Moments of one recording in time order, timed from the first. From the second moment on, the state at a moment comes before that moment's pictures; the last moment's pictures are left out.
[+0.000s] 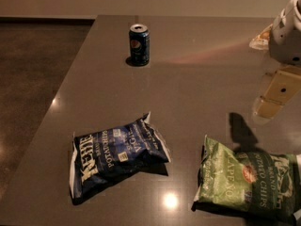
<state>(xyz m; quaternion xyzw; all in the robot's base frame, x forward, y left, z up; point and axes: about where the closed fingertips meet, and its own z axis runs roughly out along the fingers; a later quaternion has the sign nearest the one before) 0.438 -0.217 0.977 -0.60 0.78 -0.03 0.16</state>
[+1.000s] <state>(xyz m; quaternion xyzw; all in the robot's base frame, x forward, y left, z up) 0.447 -0.165 0.973 -0.65 0.74 0.00 0.17</state>
